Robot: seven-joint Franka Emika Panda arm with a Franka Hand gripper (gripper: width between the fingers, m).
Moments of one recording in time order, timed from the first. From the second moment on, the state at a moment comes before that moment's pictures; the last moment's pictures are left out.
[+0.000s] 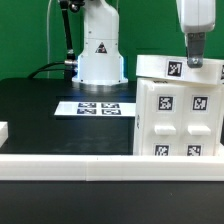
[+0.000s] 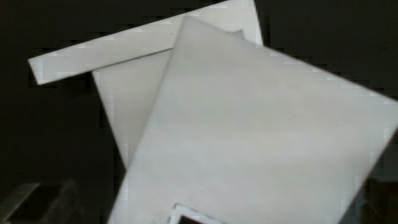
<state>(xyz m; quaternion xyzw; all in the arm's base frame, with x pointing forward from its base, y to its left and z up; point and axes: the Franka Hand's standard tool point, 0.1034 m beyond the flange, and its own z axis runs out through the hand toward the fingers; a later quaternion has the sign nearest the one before) 0.626 0.097 0.175 -0.62 0.78 0.03 0.06</state>
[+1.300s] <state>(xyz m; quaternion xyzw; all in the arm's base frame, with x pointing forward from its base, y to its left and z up) 0.633 0.101 0.182 -0.93 0.35 0.01 0.06</state>
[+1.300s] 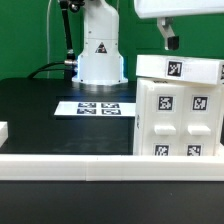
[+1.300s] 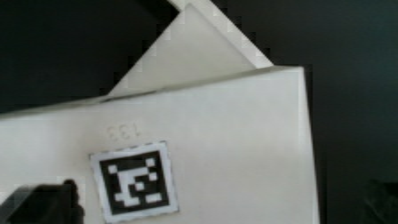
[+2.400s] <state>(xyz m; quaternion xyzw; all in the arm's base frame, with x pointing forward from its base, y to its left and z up) 0.627 0.098 0.173 -0.94 -0.33 -0.01 0.02</state>
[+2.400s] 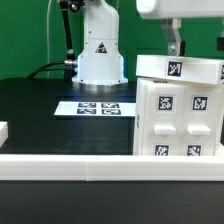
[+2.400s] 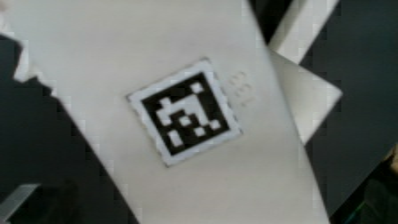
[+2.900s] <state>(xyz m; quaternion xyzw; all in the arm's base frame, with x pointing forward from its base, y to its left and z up) 0.621 0.089 0.157 -0.91 -0.41 -0.02 0.01</state>
